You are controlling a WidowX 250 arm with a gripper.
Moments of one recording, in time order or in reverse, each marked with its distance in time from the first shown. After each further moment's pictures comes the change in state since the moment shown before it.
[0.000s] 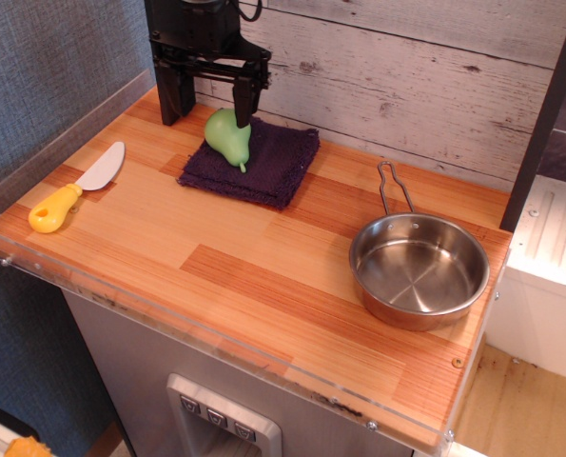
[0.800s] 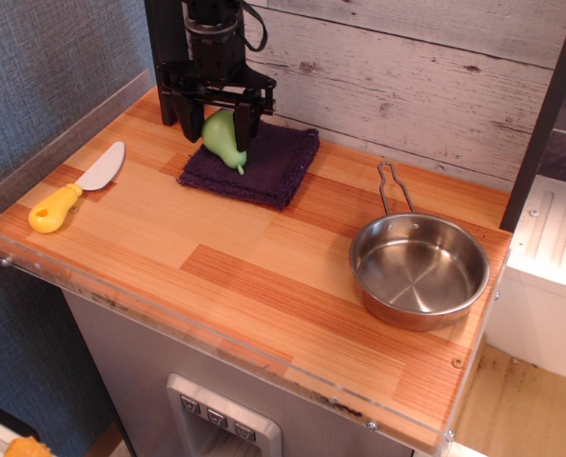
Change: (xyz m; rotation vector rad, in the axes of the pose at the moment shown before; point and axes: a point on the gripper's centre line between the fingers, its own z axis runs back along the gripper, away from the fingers) arm -0.004 -0.006 -0.028 -0.011 0.050 0.004
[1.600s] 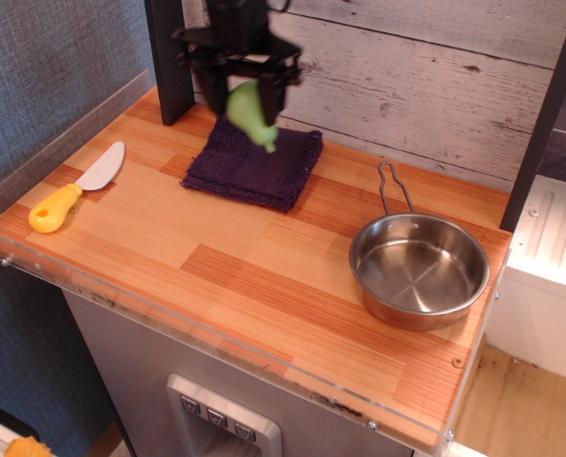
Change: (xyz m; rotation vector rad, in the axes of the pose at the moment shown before) arm -0.015 -0.045 0.060 -0.084 -0.137 -0.113
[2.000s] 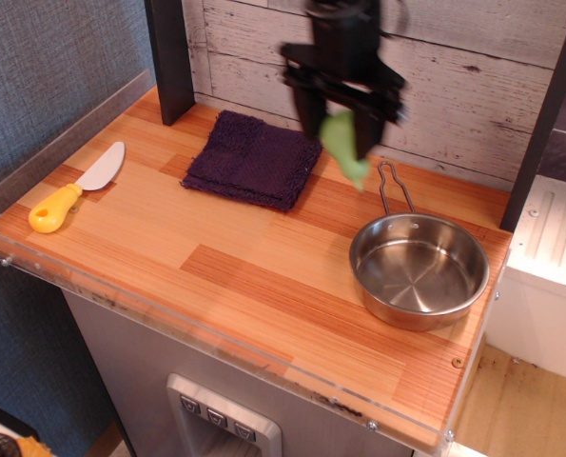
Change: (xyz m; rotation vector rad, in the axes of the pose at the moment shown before) arm -0.020 -0.092 -0.008 -0.058 0.055 -0.338
